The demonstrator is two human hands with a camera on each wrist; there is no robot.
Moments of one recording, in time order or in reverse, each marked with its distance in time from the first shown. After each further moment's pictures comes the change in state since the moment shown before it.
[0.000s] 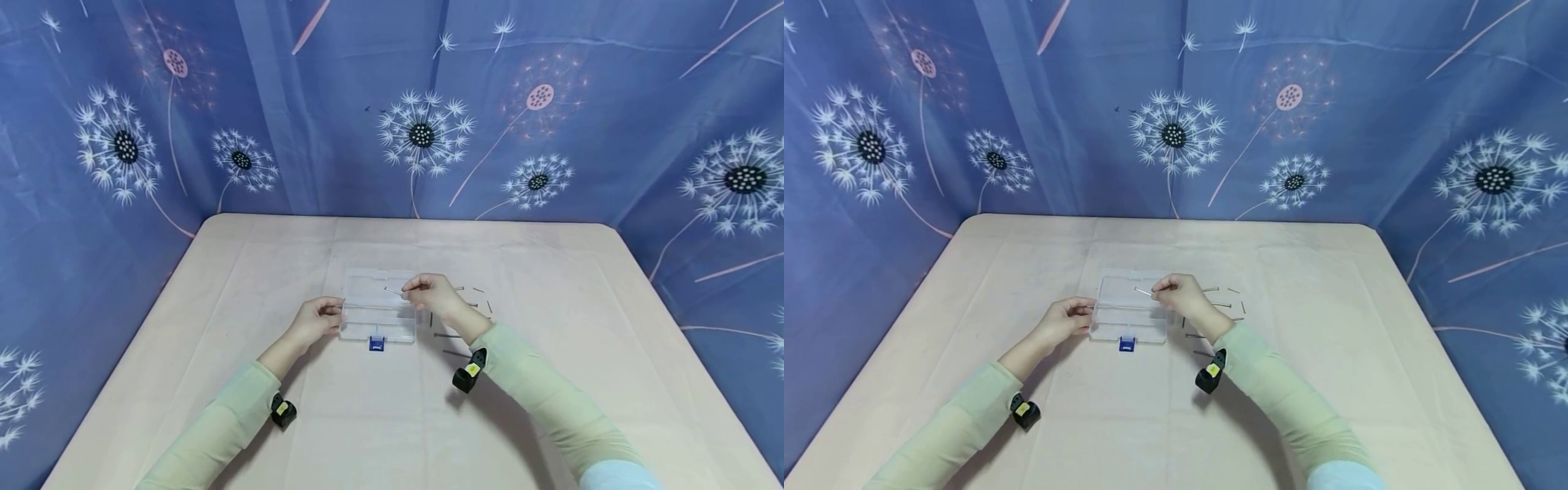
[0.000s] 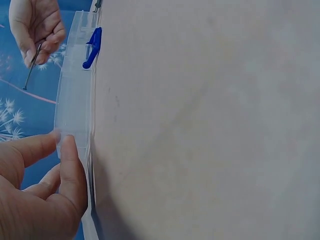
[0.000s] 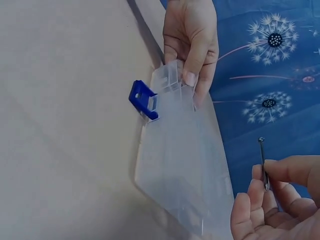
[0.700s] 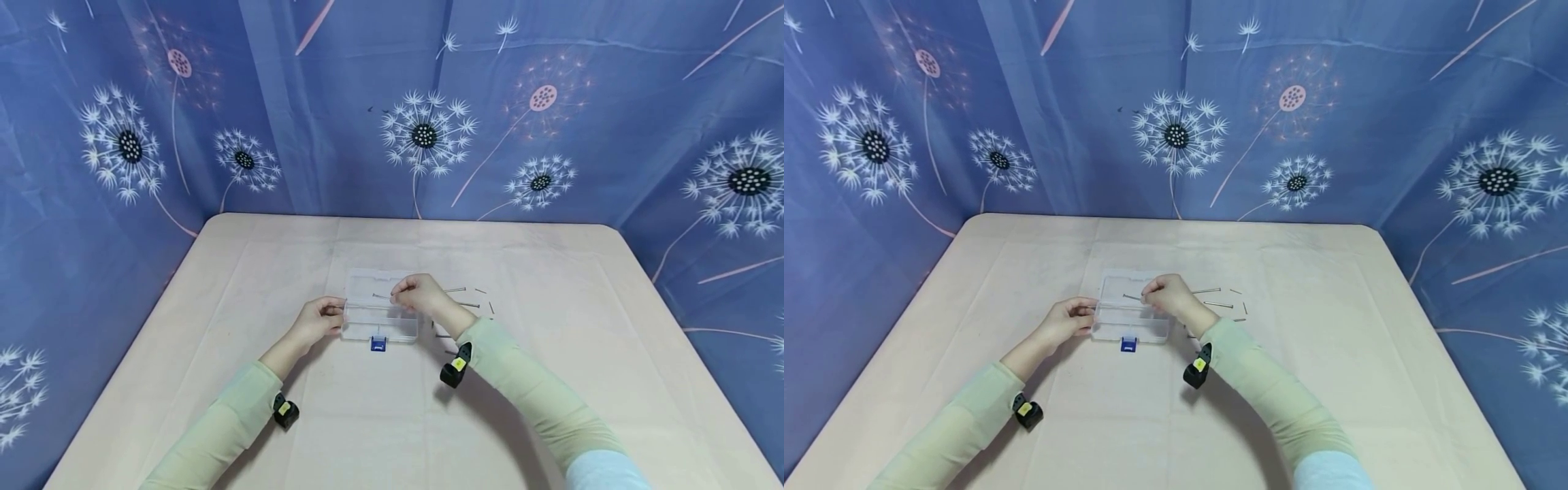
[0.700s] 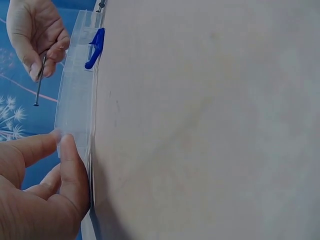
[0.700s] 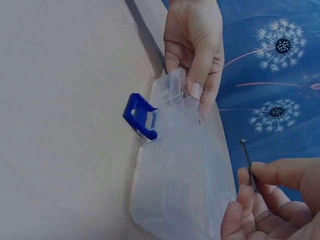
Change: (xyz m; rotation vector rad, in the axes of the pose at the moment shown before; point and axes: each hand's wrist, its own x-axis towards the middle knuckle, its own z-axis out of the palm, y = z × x) left_hand -0.002 0.000 0.000 -0.021 -0.014 -0.006; right_hand 0.015 -0.006 0.020 -0.084 -0.034 0.126
